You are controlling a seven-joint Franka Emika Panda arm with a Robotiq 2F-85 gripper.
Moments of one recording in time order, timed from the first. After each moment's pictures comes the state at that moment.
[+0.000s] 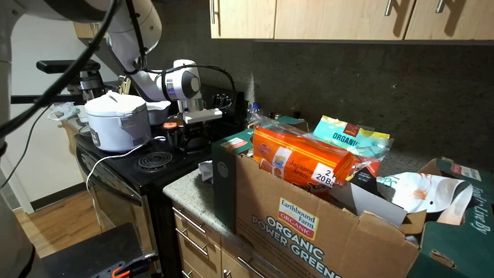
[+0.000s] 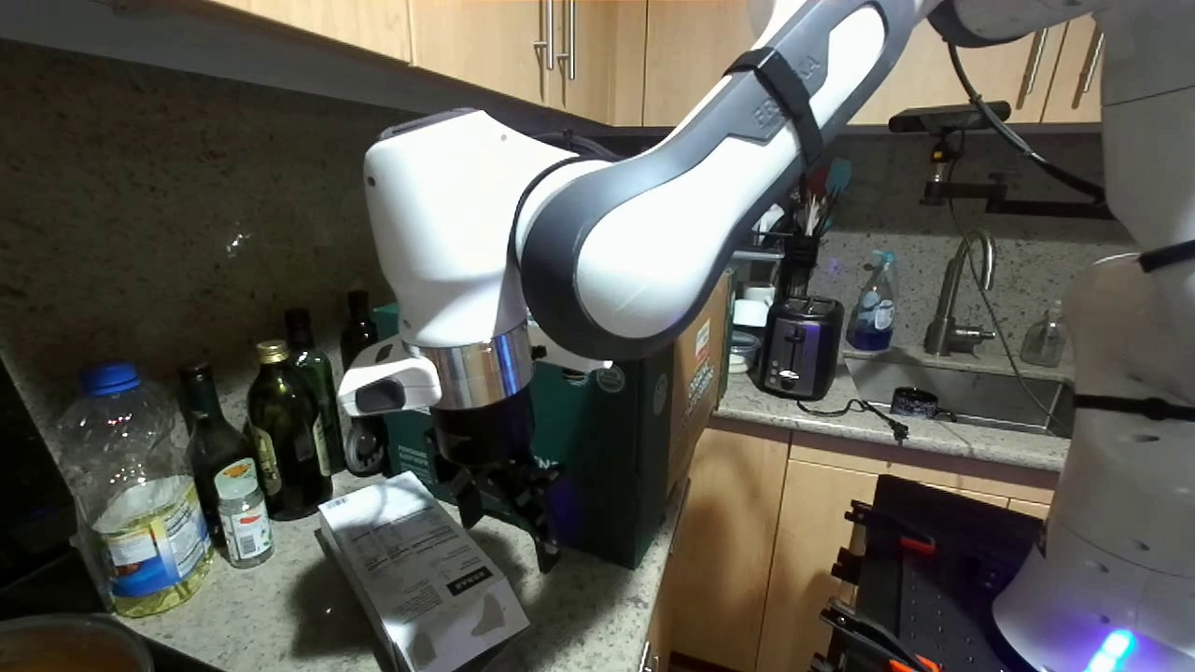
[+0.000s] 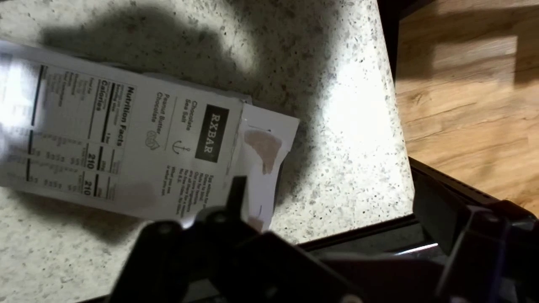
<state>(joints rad) 0.29 0.31 0.35 -2.03 -0.28 2.22 -0.75</state>
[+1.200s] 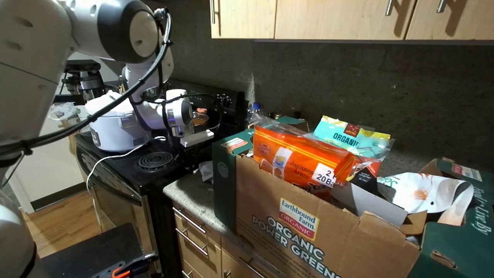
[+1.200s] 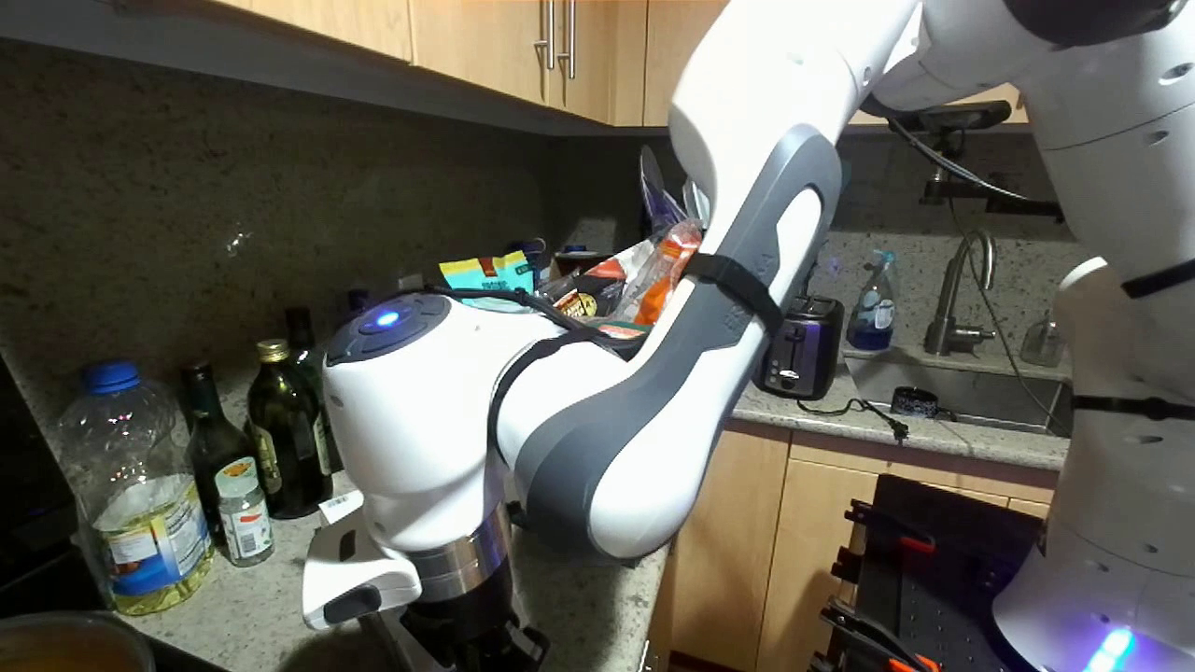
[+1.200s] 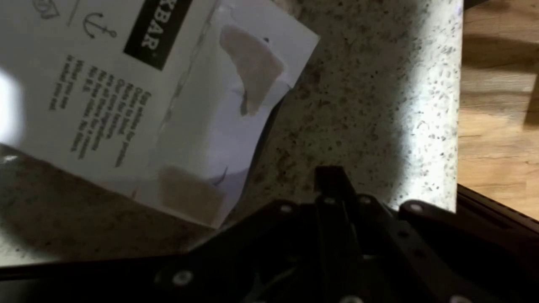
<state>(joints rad) 0.38 0.57 0.34 -1.96 -0.45 2.38 -0.74</state>
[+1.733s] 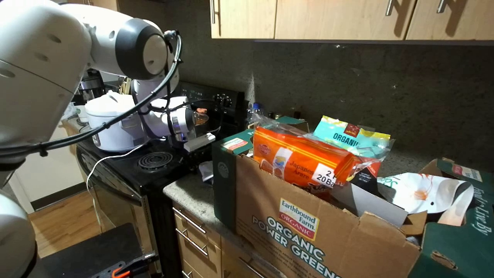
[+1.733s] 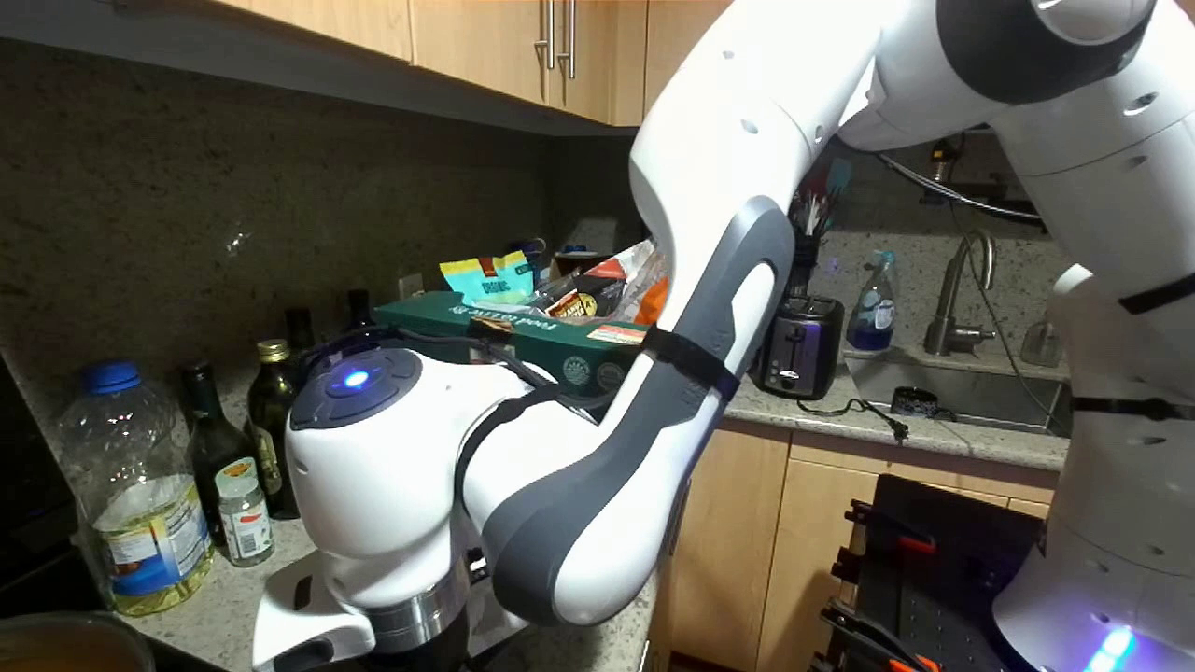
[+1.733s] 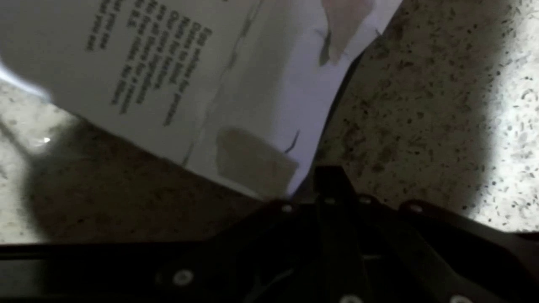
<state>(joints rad) 0.44 0.69 0.28 -1.85 -0.53 2.45 -0.69</state>
